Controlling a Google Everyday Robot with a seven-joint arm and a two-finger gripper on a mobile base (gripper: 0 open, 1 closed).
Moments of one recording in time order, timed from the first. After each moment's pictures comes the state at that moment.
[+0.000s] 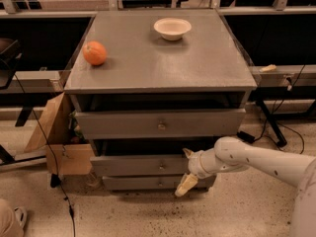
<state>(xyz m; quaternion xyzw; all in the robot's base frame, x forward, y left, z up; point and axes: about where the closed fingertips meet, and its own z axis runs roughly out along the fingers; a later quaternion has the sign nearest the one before) 0.570 -0.098 0.444 -0.59 0.73 0.18 0.29</state>
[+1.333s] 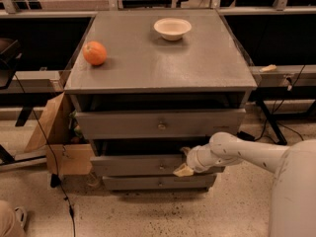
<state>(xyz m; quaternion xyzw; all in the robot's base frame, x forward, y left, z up) 0.601 -0.105 0.422 -0.59 0.75 0.16 0.27</state>
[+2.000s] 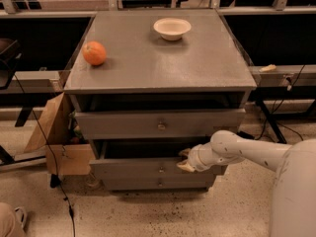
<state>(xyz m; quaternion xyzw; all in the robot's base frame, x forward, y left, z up) 0.605 -0.105 0.433 -0.59 0.75 0.16 0.27</state>
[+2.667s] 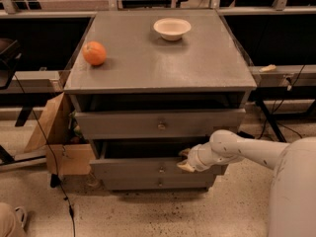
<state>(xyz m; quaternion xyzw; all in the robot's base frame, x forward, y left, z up) 0.602 -0.108 0.431 -0.59 0.75 0.15 0.26</state>
